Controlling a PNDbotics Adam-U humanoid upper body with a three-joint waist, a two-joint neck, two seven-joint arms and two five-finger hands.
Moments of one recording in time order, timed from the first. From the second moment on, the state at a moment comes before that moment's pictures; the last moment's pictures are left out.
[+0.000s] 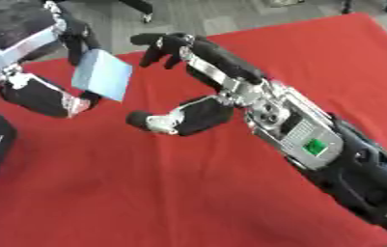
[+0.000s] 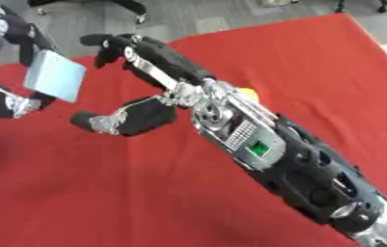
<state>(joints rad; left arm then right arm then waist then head) -0.94 0.59 -0.48 -1.79 -0.65 0.30 -0.50 -0.75 -0.50 0.52 -1.90 0.33 0.20 0.13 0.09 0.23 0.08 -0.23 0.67</state>
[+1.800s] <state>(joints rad) -0.61 0.79 -0.15 -1.55 -0.62 0.46 -0.19 -0.71 -0.52 0.51 -1.94 0.29 0.25 0.08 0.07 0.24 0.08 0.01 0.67</state>
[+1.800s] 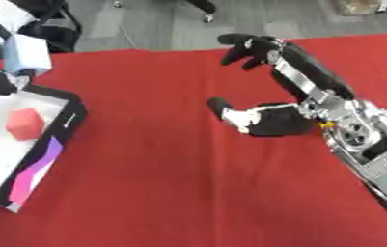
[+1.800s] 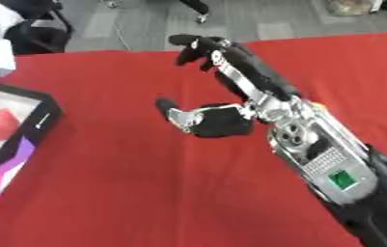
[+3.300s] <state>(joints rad) -0.56 0.79 -0.11 -1.39 -0.78 0.40 -0.28 -0.70 -0.52 0.50 -1.94 0.26 0.28 0.03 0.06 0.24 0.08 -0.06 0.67</state>
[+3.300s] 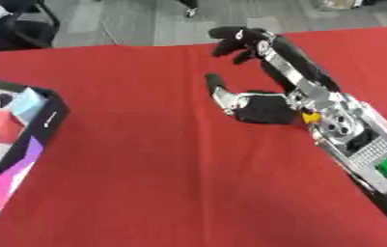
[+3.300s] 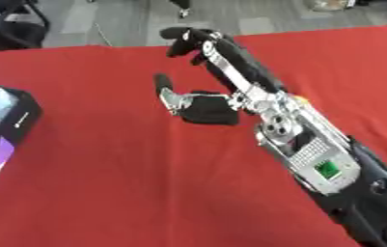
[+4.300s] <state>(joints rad) -0.57 0.79 -0.07 -1.59 -0.51 0.39 0.03 -0.67 -0.59 0.44 -1.98 0.26 0.30 0.06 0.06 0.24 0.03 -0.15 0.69</state>
